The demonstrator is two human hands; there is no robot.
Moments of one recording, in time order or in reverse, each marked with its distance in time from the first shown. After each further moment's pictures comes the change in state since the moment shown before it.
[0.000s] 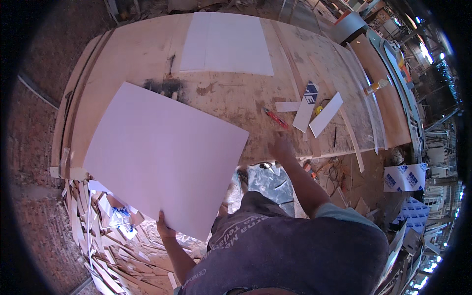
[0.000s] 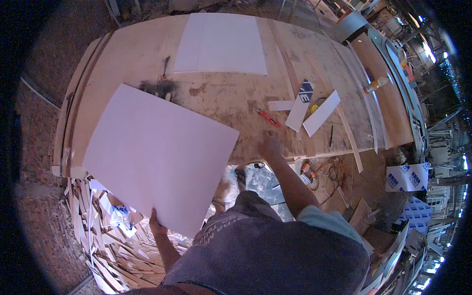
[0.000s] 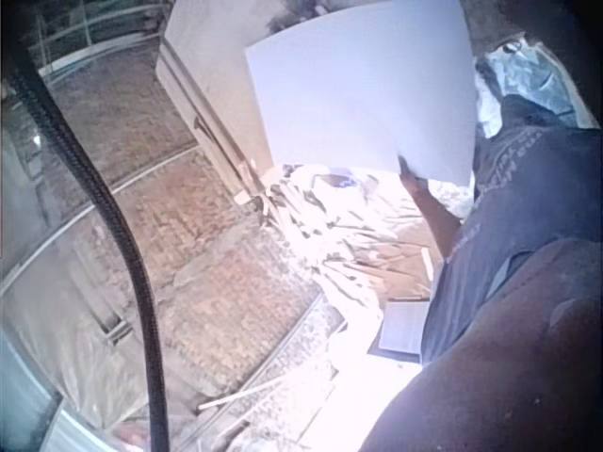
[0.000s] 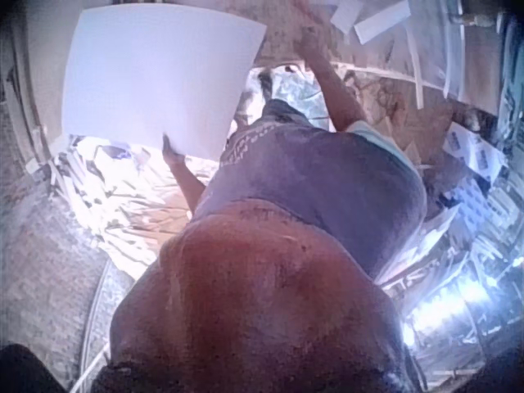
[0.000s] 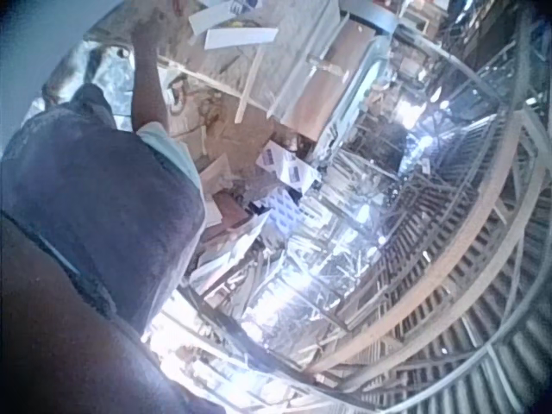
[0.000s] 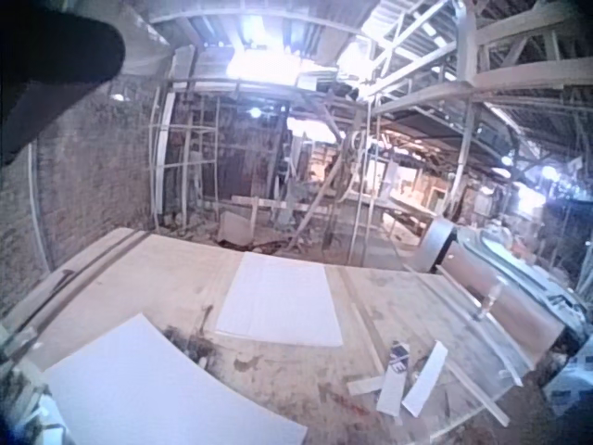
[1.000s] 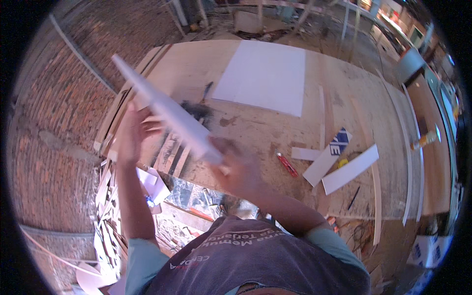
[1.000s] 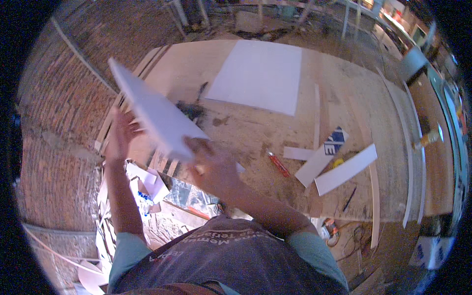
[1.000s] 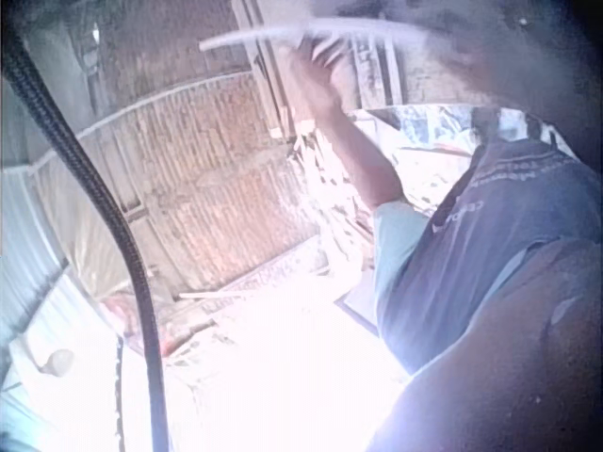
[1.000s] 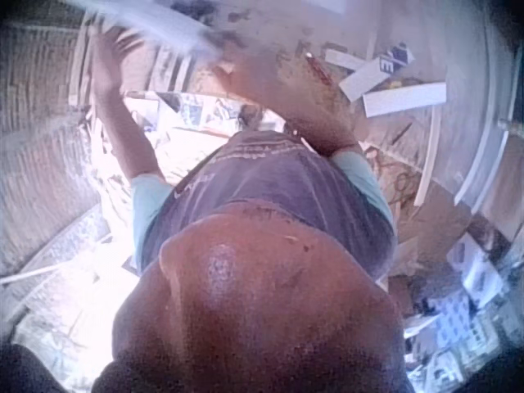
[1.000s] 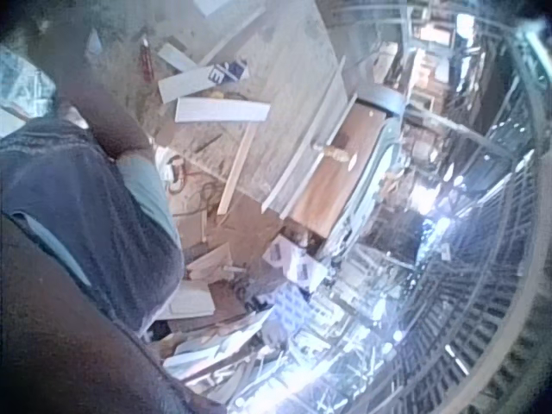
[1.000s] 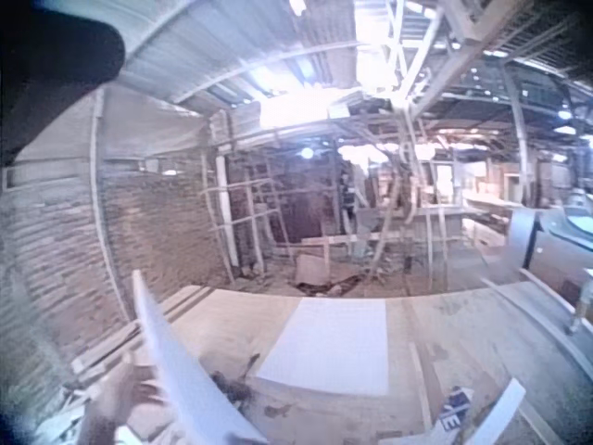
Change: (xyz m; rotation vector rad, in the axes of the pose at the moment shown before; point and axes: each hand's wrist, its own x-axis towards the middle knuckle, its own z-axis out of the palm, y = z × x) left_hand -0.097 0.118 0.548 1.056 -0.344 0.675; right_hand 0.025 -0.129 -0.203 0.698 0.204 -0.970
